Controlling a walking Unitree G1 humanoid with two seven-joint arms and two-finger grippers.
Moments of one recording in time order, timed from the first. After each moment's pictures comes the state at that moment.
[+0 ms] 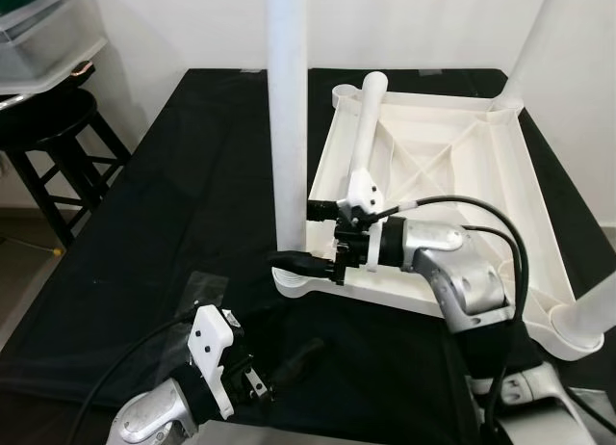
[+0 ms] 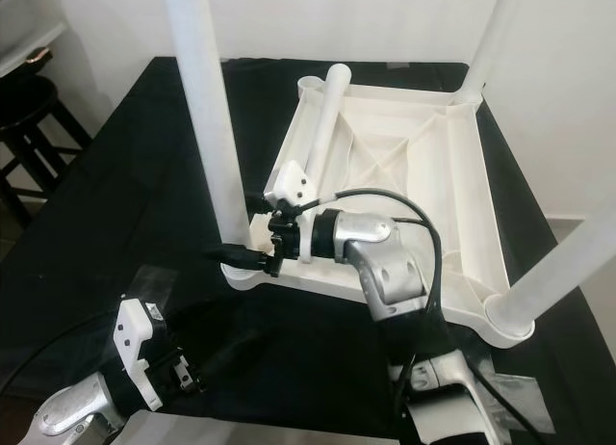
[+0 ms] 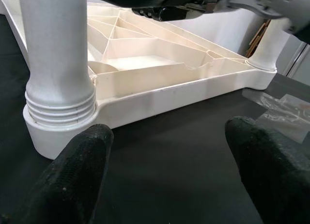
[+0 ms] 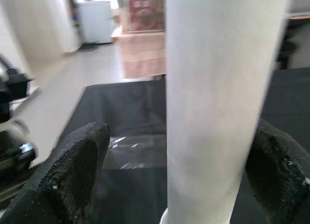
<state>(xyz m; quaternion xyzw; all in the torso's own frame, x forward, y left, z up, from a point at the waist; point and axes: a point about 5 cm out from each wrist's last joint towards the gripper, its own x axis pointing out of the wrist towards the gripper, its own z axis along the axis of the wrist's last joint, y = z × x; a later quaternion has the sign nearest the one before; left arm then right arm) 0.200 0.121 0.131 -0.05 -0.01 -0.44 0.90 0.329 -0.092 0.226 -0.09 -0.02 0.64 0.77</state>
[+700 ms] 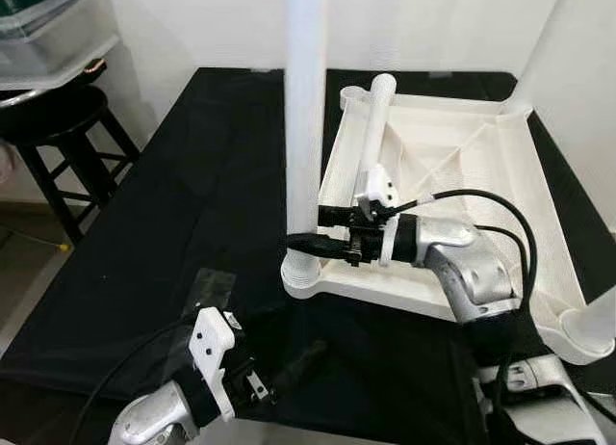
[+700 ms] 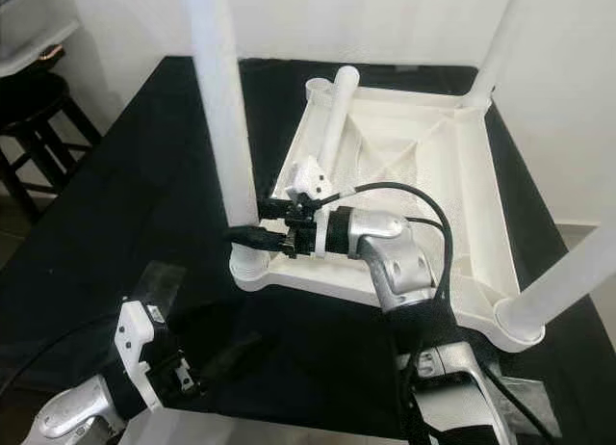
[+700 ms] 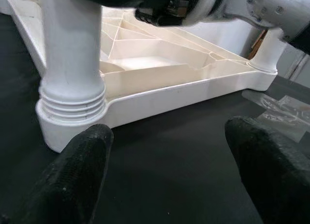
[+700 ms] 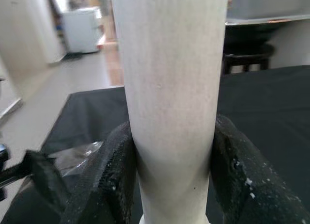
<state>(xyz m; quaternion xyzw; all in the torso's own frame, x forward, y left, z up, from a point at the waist) 0.199 0.119 0.131 -0.05 -0.01 -0.44 0.90 0.324 -0.110 0.215 -0.07 -0.04 0.57 0.82</state>
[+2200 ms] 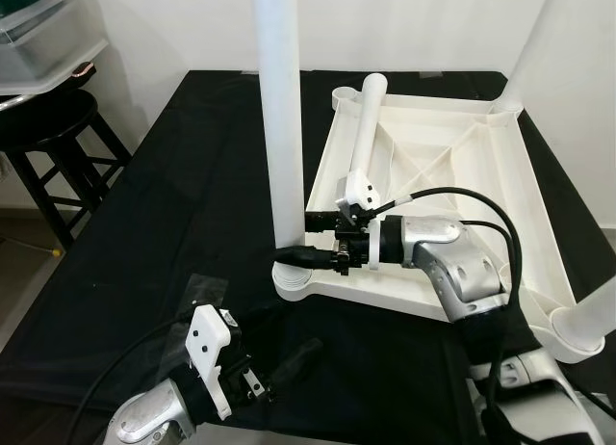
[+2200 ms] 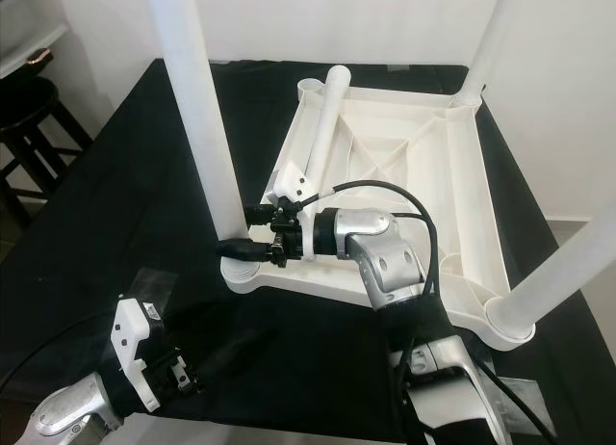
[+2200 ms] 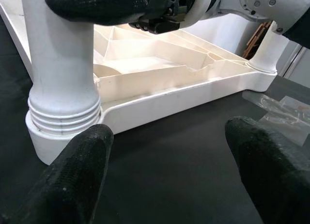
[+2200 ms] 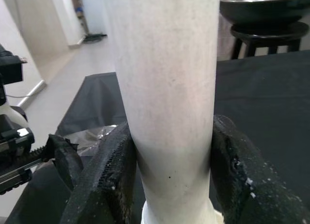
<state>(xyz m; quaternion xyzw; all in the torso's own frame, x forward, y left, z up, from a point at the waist) 0.200 0.122 0.132 -0.05 -0.01 -0.44 0.90 0.336 -0.088 0.219 -0.08 0.01 0.64 0.76</state>
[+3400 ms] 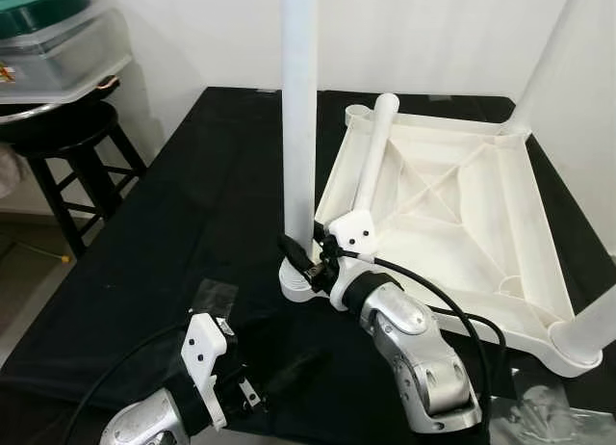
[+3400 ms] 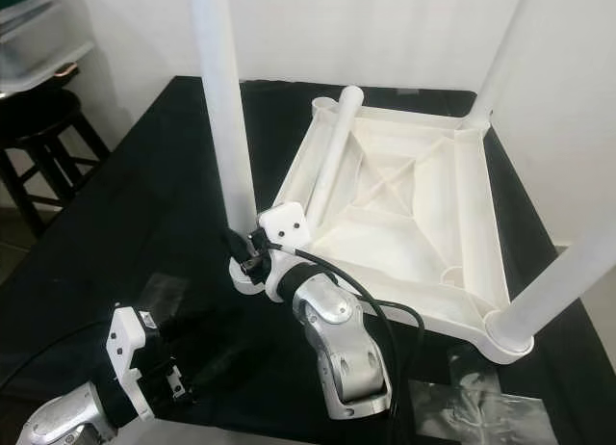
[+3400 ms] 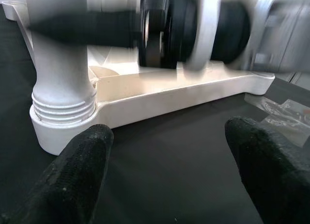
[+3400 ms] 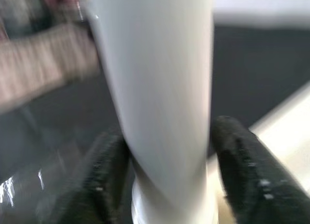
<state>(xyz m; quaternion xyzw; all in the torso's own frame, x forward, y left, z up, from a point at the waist) 0.201 0.124 0.133 -0.05 -0.01 -0.44 0.90 0.292 -0.064 0.174 -0.01 0.02 0.33 0.94</state>
